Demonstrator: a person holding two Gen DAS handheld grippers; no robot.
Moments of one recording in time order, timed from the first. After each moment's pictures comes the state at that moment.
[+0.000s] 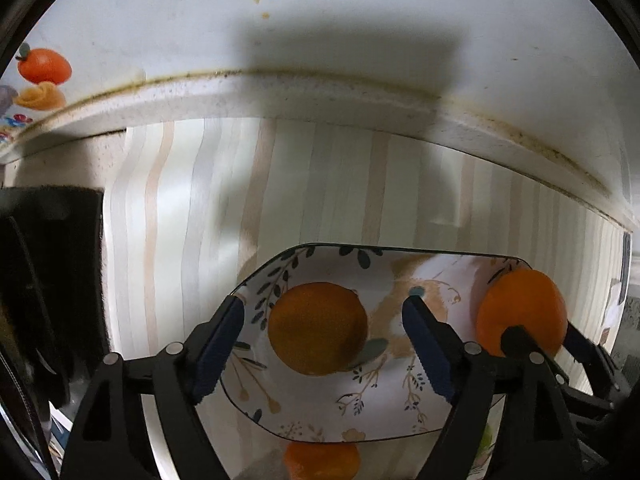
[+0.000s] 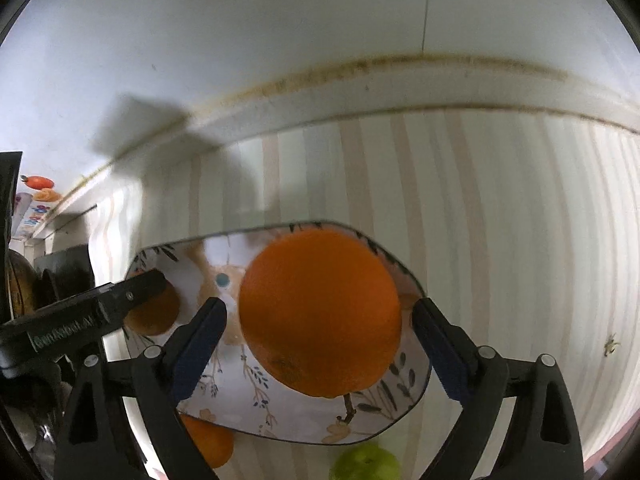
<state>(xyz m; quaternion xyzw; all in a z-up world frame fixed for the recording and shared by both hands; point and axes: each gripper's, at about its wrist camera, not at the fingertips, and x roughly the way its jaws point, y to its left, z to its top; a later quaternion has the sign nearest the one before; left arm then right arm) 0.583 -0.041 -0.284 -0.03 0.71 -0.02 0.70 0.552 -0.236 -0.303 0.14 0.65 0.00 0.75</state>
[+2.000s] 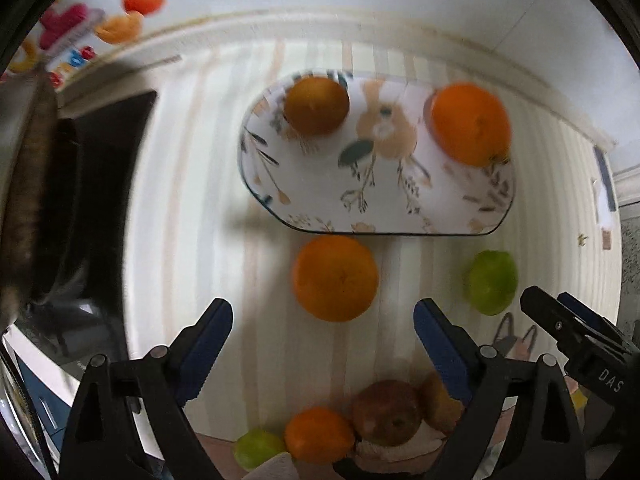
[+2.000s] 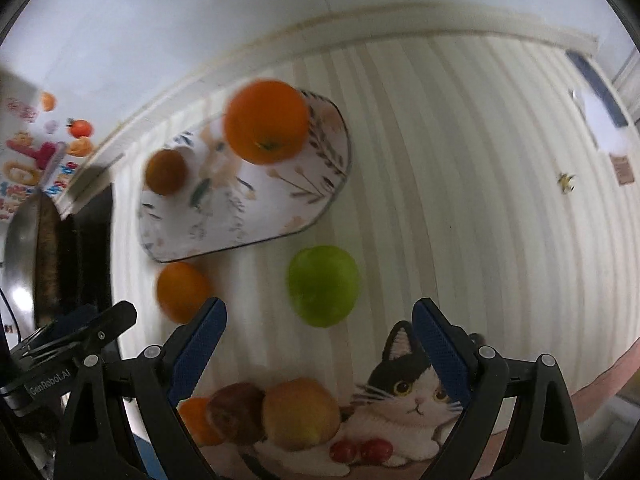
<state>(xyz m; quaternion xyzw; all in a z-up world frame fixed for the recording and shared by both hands) 0.410 -0.045 -0.253 0.00 0.68 -0.05 0.73 0.369 -0.257 -0.275 0.18 0.63 -0.02 0.76</state>
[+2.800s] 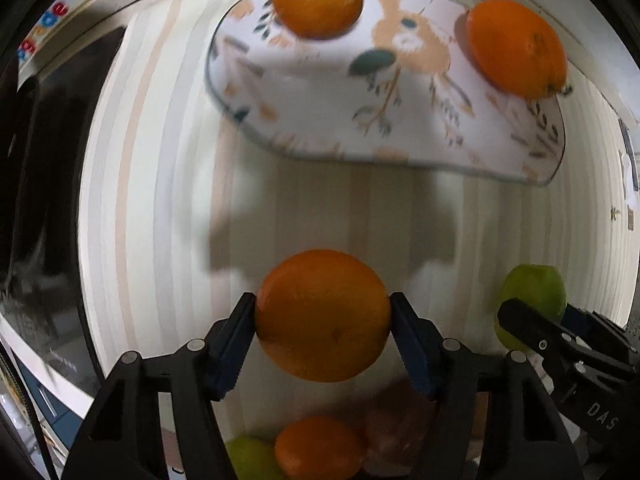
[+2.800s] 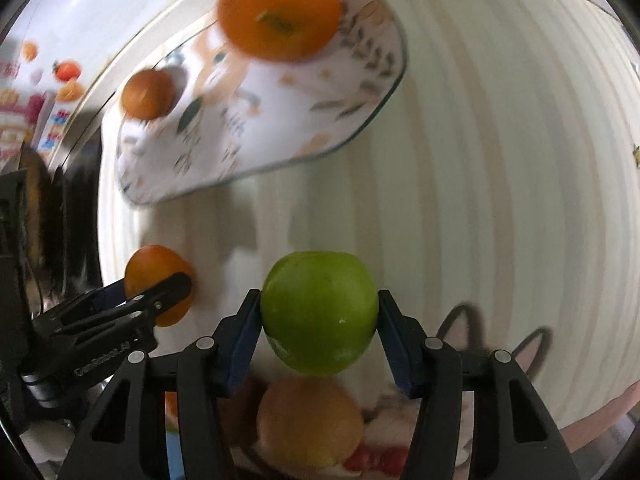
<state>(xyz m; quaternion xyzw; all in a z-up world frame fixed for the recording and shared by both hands) 0.375 -0.043 -0.314 0.00 0.72 -0.04 0.69 0.372 -0.212 -0.342 0.17 0.69 0.05 0.70</state>
